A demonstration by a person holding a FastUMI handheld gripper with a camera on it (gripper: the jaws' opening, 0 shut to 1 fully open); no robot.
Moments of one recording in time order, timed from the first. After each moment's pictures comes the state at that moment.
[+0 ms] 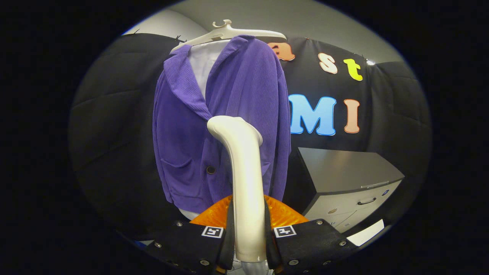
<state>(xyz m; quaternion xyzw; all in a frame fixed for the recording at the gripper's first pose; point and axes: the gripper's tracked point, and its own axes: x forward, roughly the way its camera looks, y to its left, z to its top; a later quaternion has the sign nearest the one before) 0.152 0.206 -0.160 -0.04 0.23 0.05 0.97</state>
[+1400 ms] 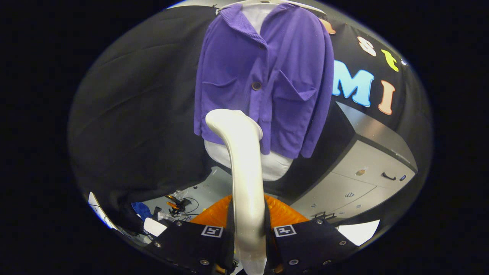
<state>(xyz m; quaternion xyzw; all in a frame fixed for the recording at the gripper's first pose) 0.053 0.252 -0.238 -0.10 0.36 0.19 0.91</state>
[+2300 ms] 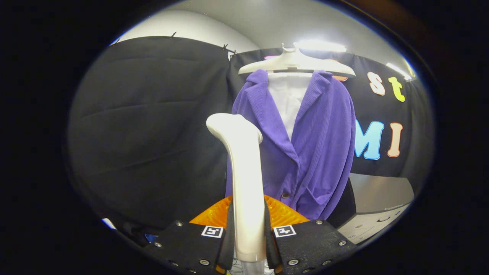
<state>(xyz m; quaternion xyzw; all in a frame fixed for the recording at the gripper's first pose) 0.130 0.359 -0.022 -0.03 0.17 0.22 0.96</state>
